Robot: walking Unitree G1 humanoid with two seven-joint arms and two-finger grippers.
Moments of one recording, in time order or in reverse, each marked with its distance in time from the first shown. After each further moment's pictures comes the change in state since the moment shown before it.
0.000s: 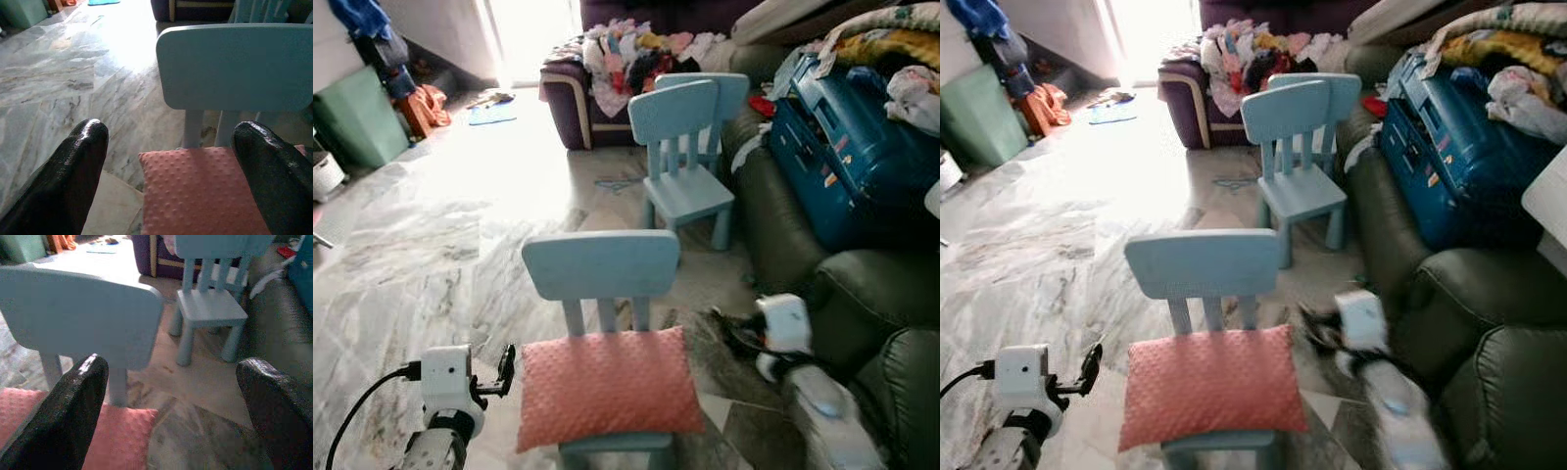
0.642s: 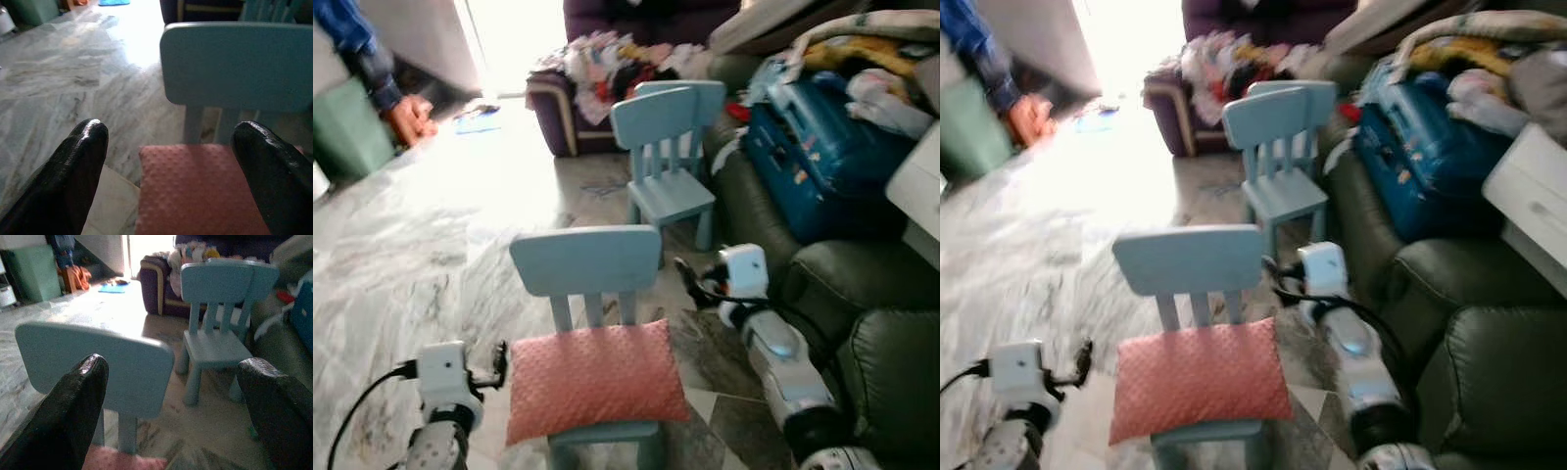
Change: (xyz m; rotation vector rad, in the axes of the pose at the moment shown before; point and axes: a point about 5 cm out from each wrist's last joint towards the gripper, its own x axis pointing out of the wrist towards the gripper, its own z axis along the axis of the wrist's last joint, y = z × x) left arm 0.007 -0.001 -0.004 -0.004 0.018 0.068; right arm 0.058 0.039 0.043 0.024 -0.130 0.093
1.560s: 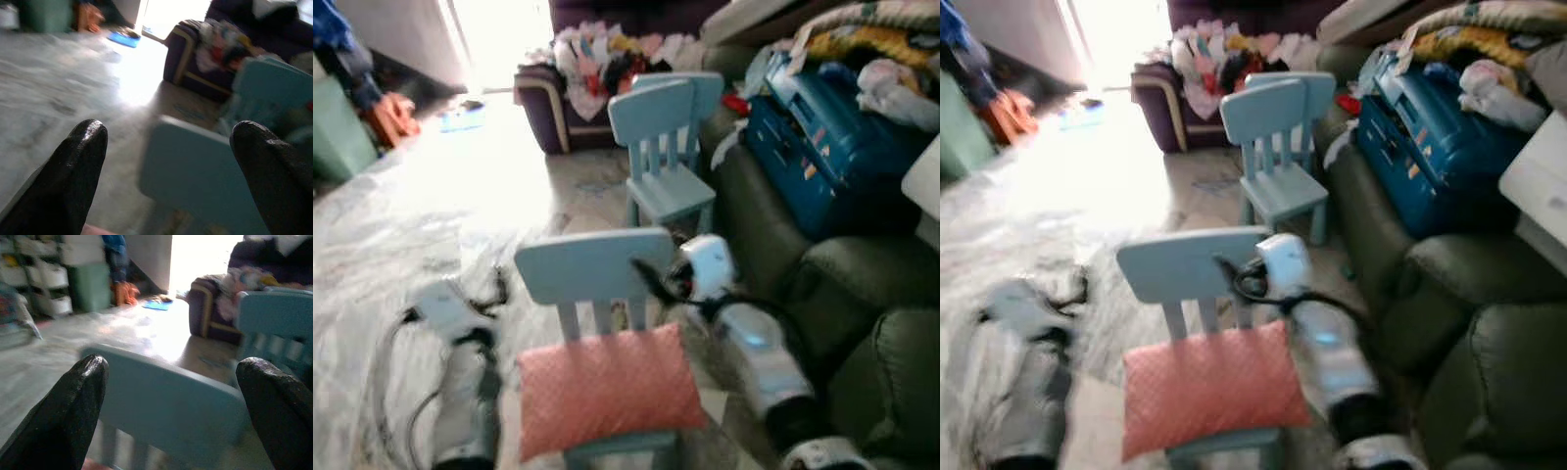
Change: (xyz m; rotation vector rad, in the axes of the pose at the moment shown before) left arm 0.063 -0.027 0.064 -0.377 -0.235 0.111; right arm 0.017 0.033 0.028 -0.037 -0.112 0.240
